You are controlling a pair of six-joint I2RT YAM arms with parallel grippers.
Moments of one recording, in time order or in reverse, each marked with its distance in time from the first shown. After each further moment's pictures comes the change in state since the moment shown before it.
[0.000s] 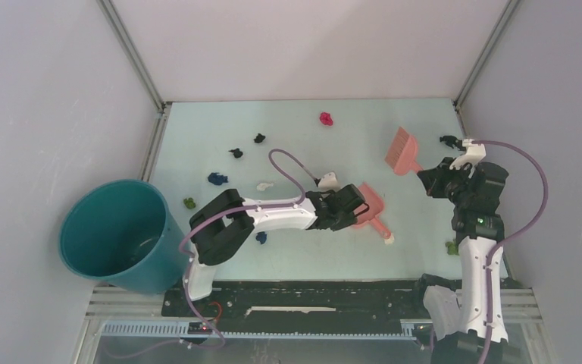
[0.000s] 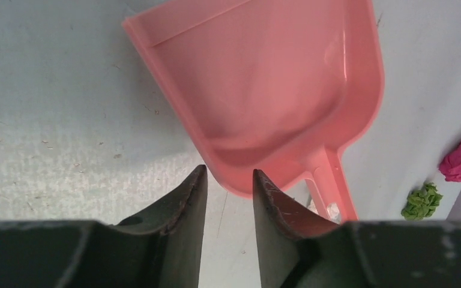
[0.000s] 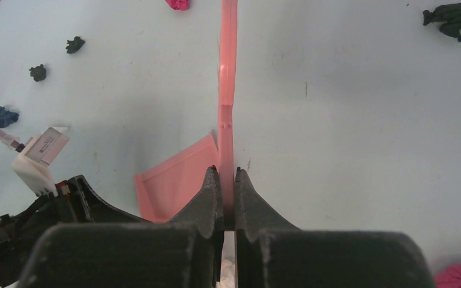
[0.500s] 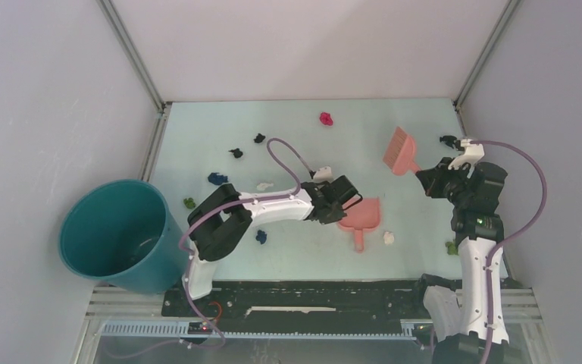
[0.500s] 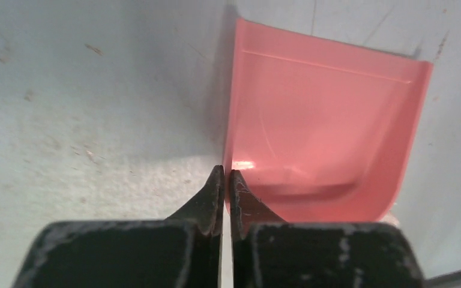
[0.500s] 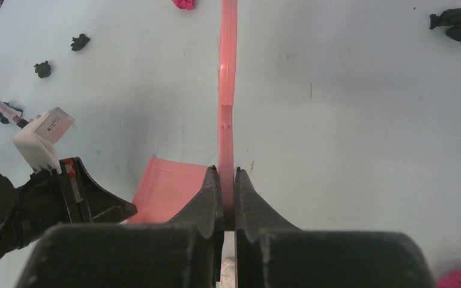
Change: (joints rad) left arm 0.062 0.019 0.039 -0.116 0.016 0.117; right arm 0.018 -0.006 0.000 0.000 -0.003 -0.004
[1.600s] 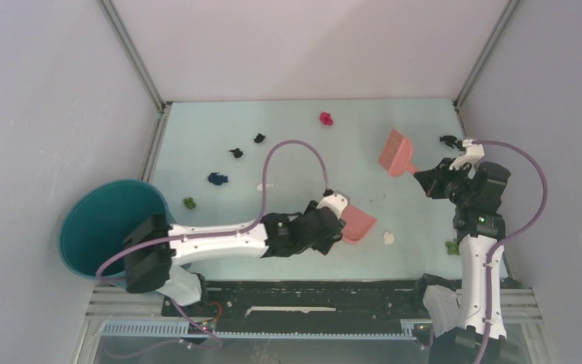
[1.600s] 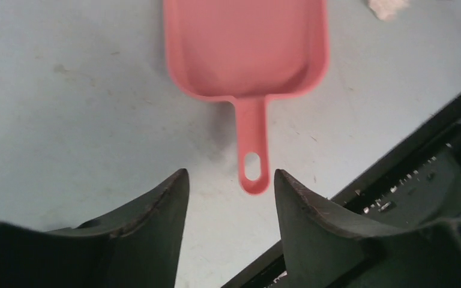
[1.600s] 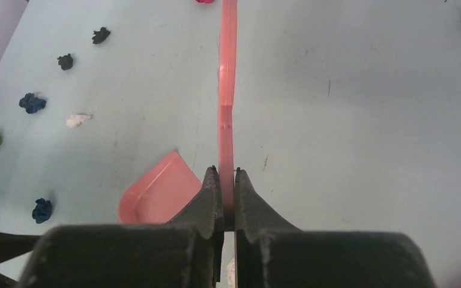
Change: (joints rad) left arm -0.185 -0.438 -0.283 0.033 -0.108 0.777; right arm -0.049 0.020 0.000 -0.003 -0.102 0.000
